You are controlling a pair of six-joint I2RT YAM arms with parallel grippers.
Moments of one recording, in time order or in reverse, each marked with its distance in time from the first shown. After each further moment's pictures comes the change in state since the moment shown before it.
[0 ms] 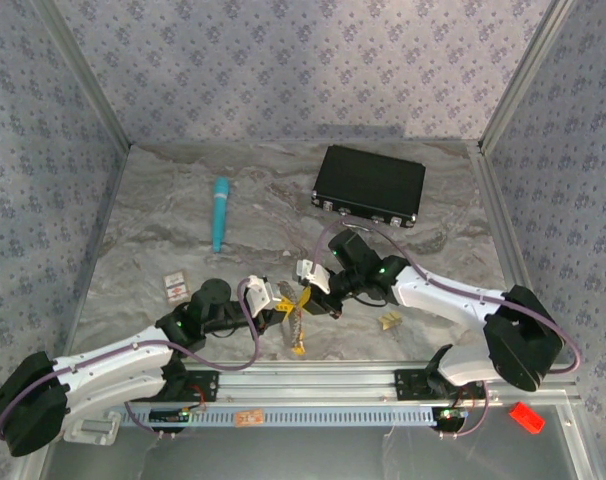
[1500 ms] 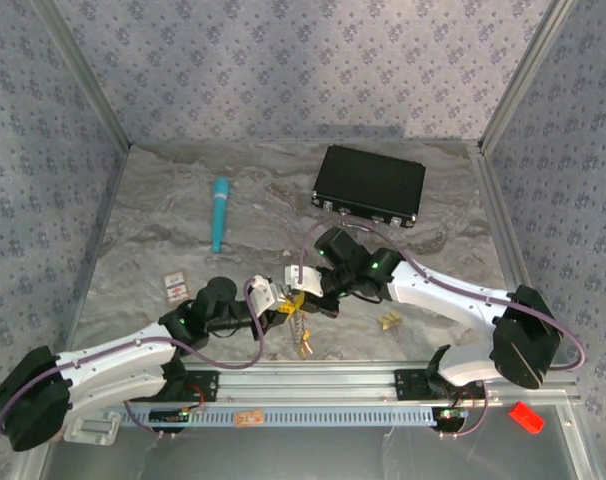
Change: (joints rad) left arm -0.010 0.039 0.033 -0.060 -0.009 0.020; right arm 0.092 0.010 0.166 -0.238 0.166 -0.180
